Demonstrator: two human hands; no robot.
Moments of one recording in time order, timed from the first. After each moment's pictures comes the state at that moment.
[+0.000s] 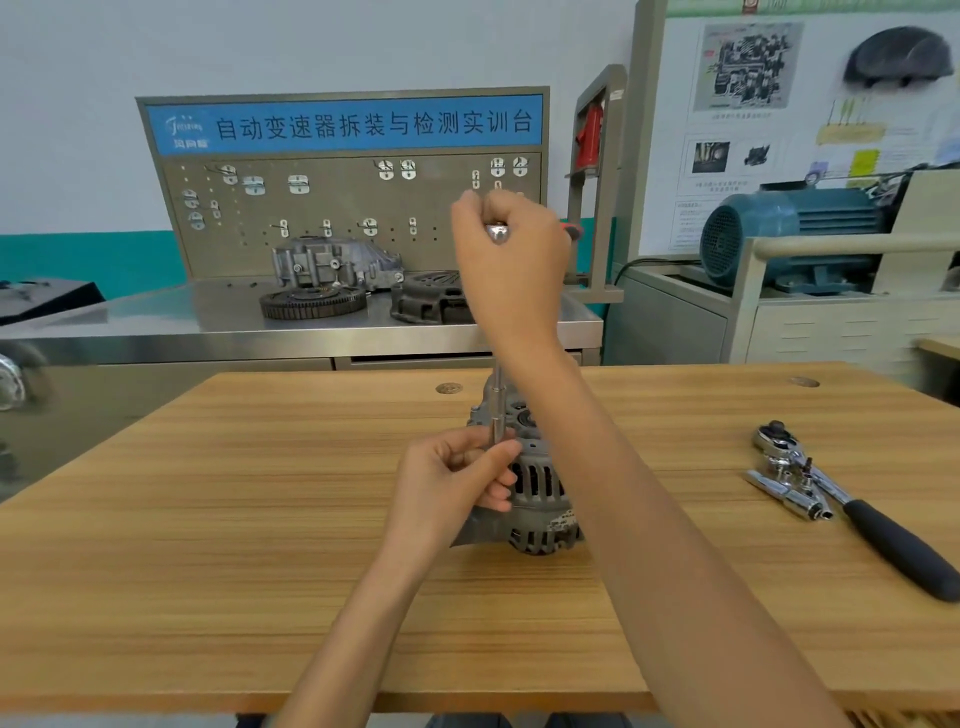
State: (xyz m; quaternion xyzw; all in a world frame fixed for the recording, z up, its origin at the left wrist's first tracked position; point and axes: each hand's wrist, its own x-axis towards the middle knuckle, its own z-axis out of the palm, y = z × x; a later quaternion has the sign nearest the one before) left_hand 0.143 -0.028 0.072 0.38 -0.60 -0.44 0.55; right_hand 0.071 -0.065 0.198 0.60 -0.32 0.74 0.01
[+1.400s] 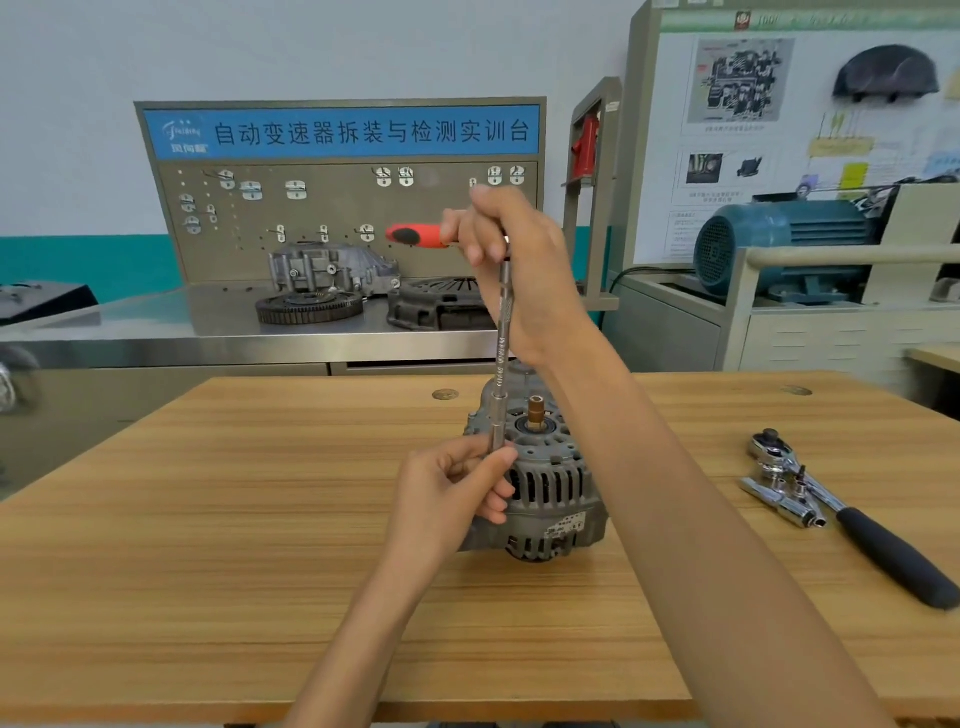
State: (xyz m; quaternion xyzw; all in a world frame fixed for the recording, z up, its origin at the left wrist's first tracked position) left_hand 0.145 -0.033 0.061 0.36 -0.62 -0.41 0.56; right_hand 0.055 -0.062 0.208 0.62 -0.13 0.65 -0.42
